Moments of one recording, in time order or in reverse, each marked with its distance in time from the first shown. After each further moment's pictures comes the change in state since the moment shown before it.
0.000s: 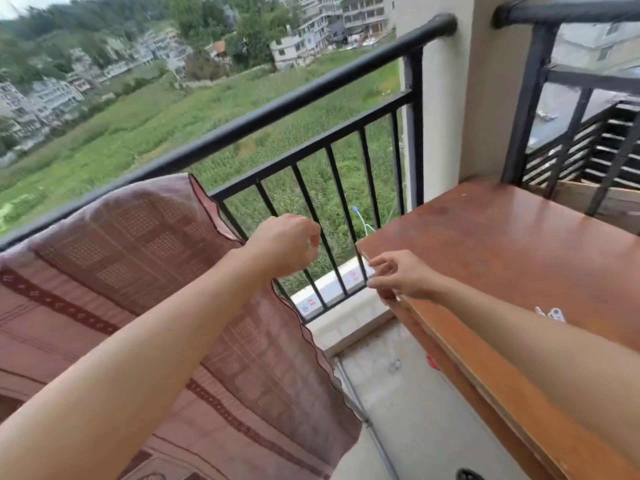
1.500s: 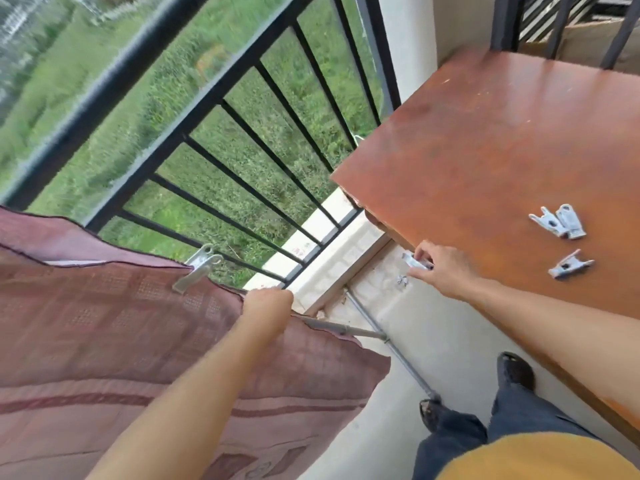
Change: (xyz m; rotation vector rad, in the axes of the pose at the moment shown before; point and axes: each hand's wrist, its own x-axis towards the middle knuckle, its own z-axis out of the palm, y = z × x) left_hand 0.015 0.016 0.200 0.394 -0.651 -0.058; right_hand -0.032 0.189 0.007 -0.316 0.190 0.310
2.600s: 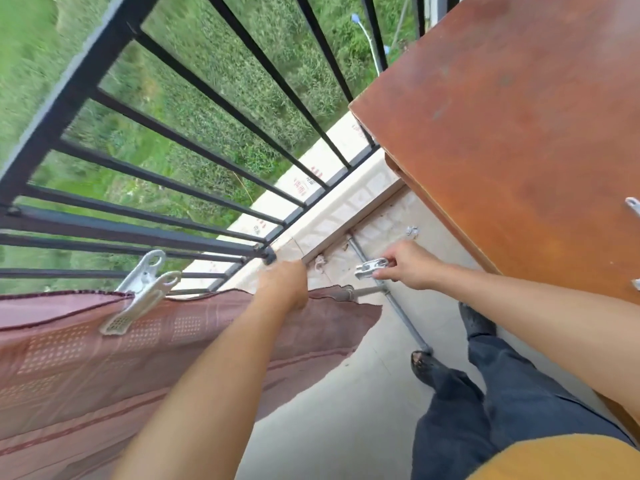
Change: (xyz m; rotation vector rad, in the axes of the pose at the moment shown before) left_hand 0.097 0.009 0.043 -0.362 -0.254 -0.103; right_hand 0.086 -0.039 0.103 0.075 -0.520 -0.063
